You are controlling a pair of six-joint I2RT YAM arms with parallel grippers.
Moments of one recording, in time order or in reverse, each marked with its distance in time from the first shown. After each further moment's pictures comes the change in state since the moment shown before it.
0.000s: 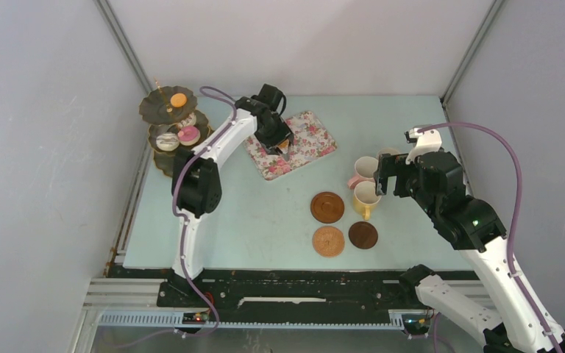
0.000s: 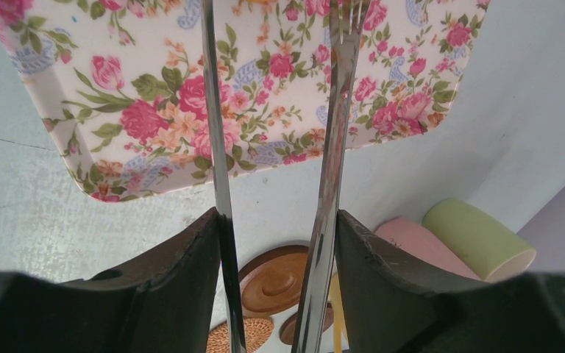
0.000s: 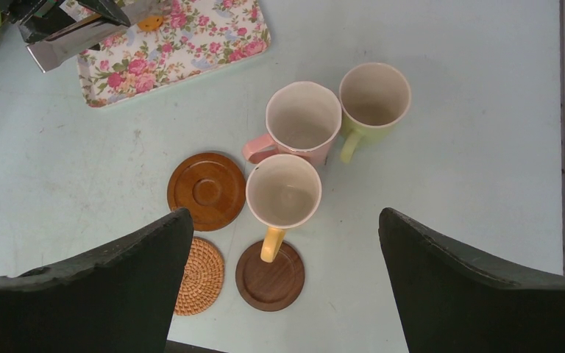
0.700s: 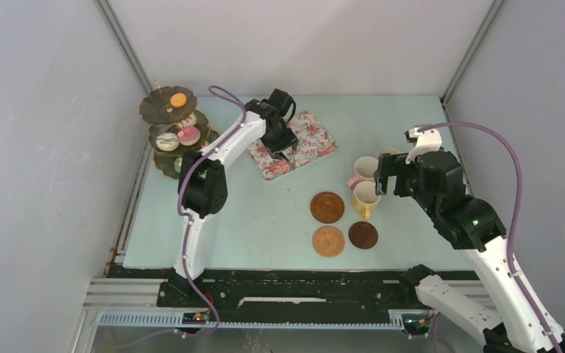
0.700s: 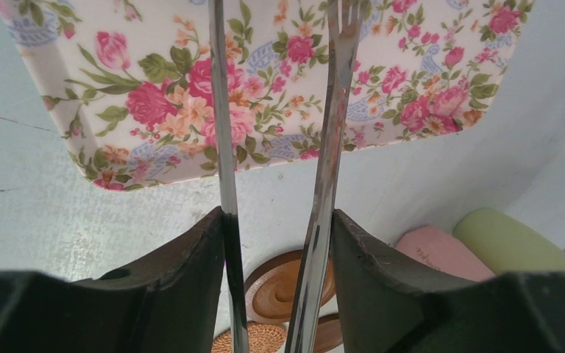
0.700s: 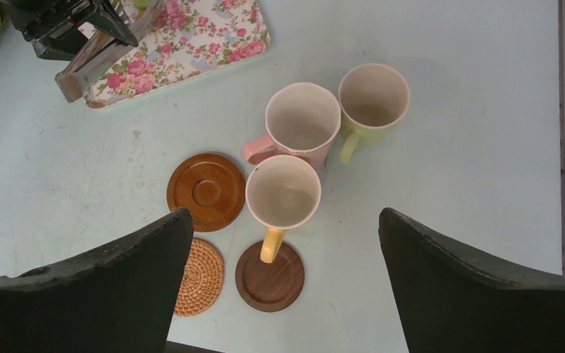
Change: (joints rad) left arm -0.057 0.035 0.036 -0.069 -0.094 -0.019; right arm -0.002 0.005 0.005 0.000 0.001 -0.001
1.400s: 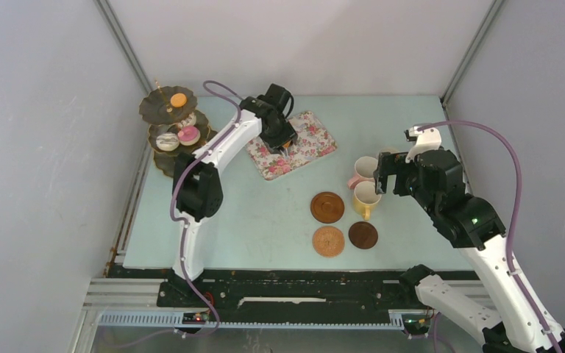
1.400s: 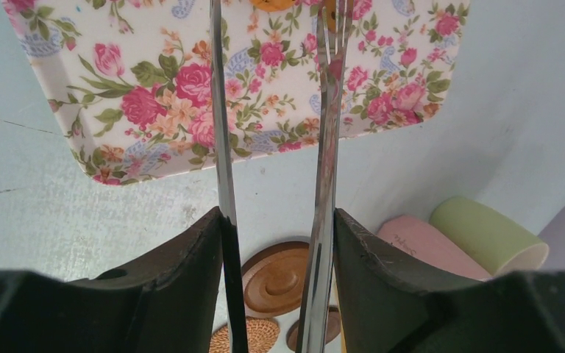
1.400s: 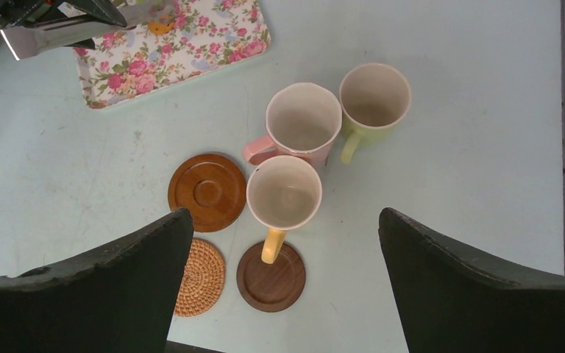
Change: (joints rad) left arm 0.003 -0.077 -0.025 0.045 -0.005 0.015; right arm -0.005 0.008 0.004 0.000 -0.010 0.003
